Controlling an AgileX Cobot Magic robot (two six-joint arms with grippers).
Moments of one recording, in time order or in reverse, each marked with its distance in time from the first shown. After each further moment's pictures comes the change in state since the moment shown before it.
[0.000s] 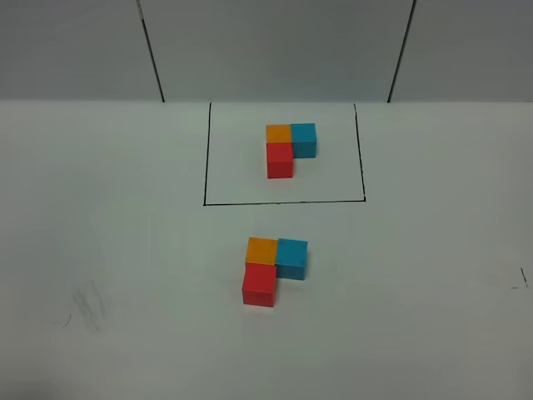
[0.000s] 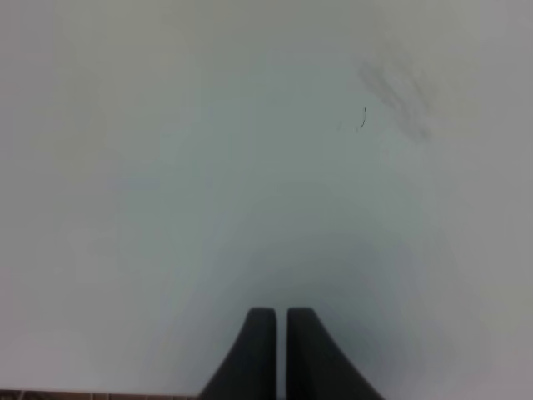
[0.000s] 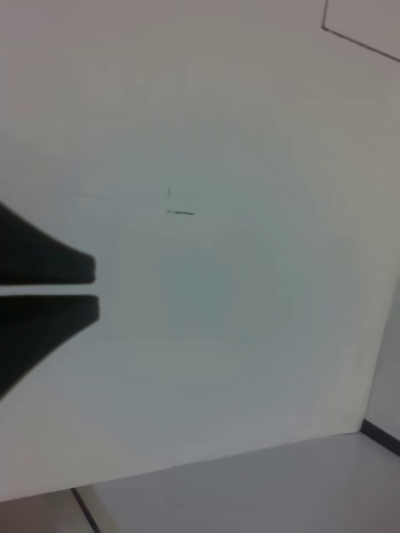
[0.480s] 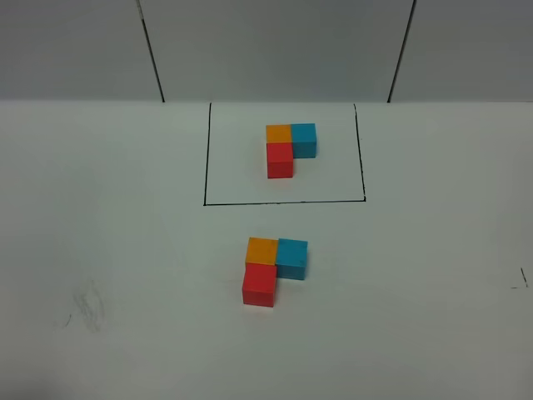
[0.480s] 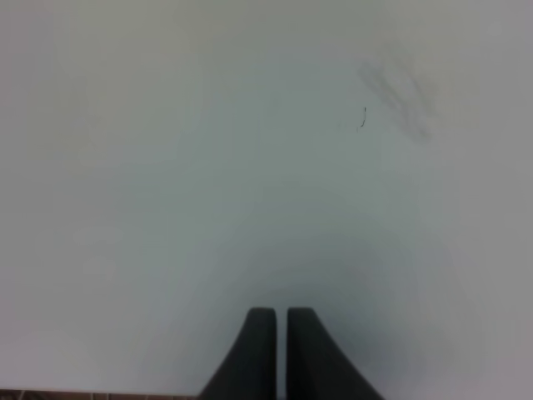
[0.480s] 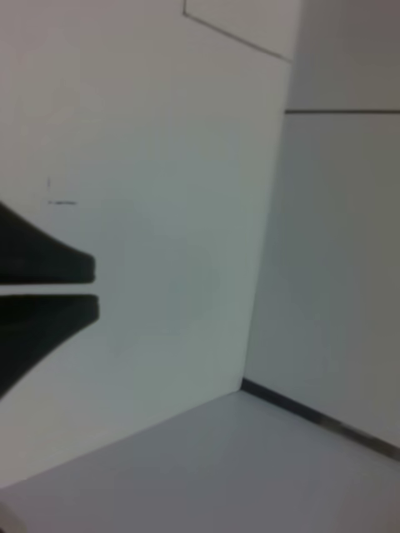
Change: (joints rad) left arm 0.000 0.000 0.000 0.000 0.000 0.000; right arm -0.075 -0.228 0.175 0.058 -0.228 0.000
